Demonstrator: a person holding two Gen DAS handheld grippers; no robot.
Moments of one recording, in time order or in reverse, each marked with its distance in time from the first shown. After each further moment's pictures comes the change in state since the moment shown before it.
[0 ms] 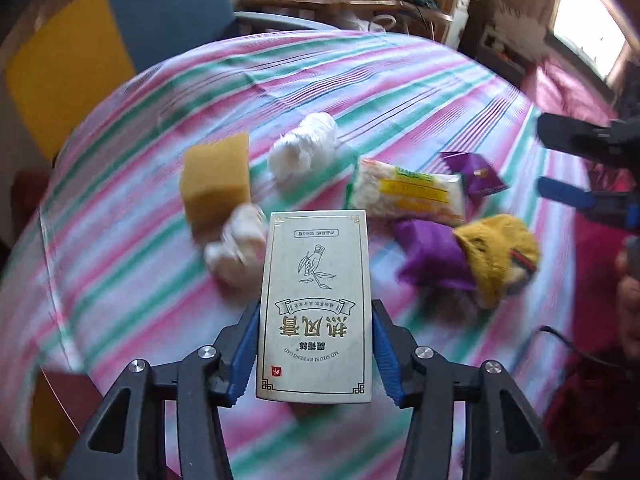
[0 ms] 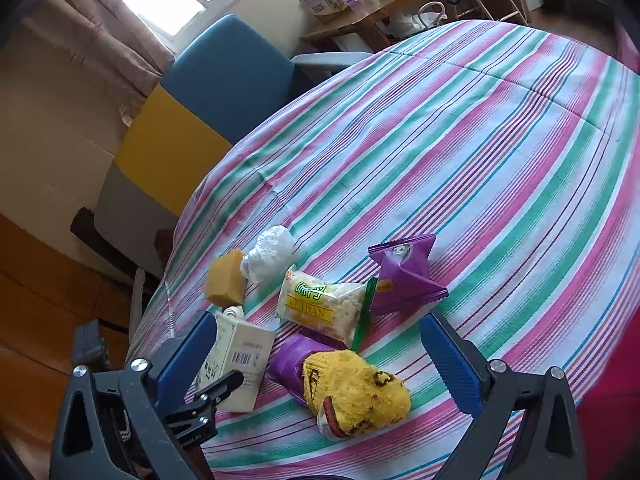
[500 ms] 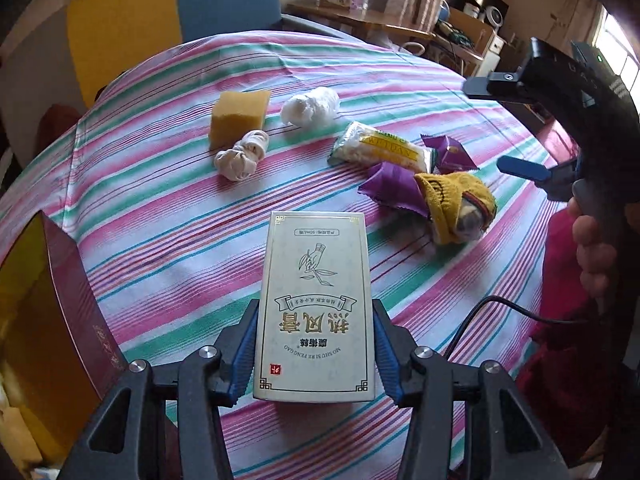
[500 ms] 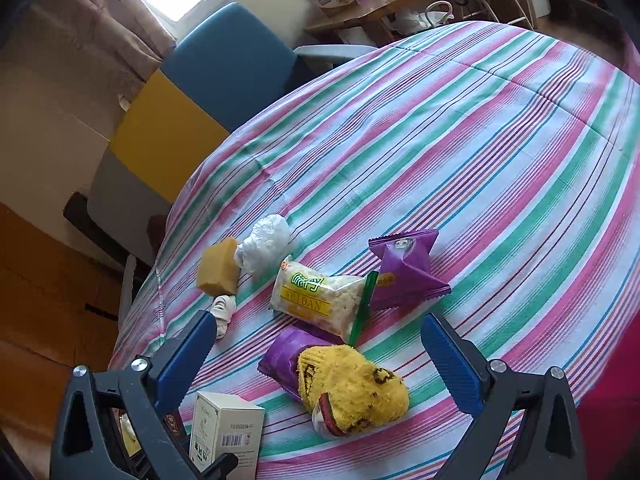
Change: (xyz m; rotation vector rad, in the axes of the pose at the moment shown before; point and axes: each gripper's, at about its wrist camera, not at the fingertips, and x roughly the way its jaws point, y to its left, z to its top) left arm -0.031 -0.025 -0.071 -0.178 -0.076 0.014; right arm 0.006 0.003 -0.001 -0.030 0.018 -0.027
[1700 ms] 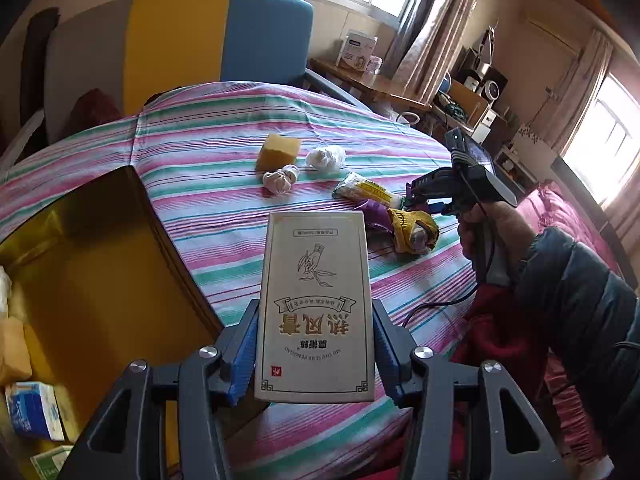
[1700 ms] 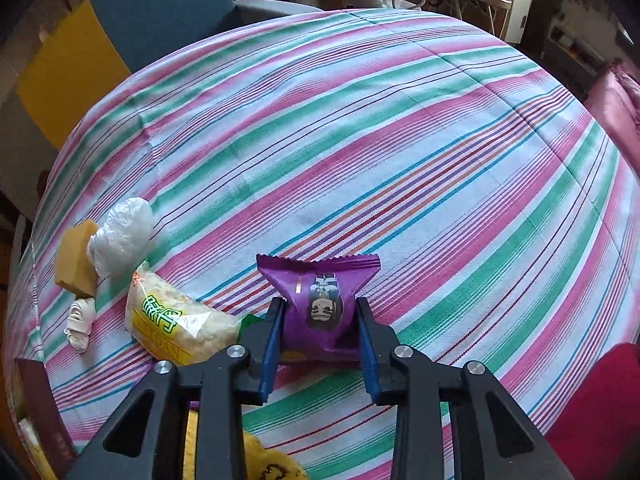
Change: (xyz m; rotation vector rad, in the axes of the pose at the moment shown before) left arm -0.102 0.036 -0.069 -0.152 -0.206 -0.112; right arm 0.072 -0.019 0.032 -0.133 0.149 -0.434
